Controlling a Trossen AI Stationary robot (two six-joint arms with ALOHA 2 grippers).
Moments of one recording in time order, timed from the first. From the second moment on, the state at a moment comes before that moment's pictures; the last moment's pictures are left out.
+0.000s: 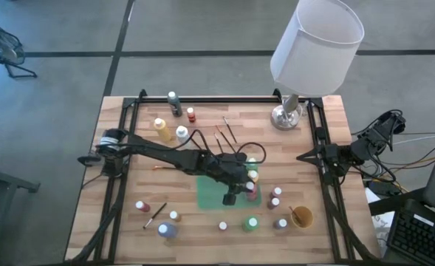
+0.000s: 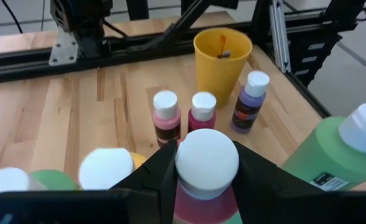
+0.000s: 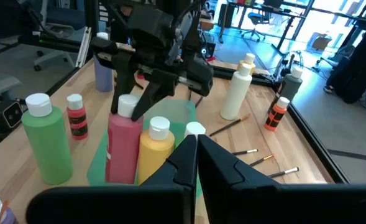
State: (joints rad) left arm -0.13 1.89 1.42 0.03 0.12 0.05; right arm 0.63 0.31 0.61 -0.61 0.58 0.04
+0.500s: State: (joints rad) left arm -0.13 1.94 1.45 0.03 0.14 0.06; right arm 0.63 0.31 0.61 -0.61 0.58 0.04
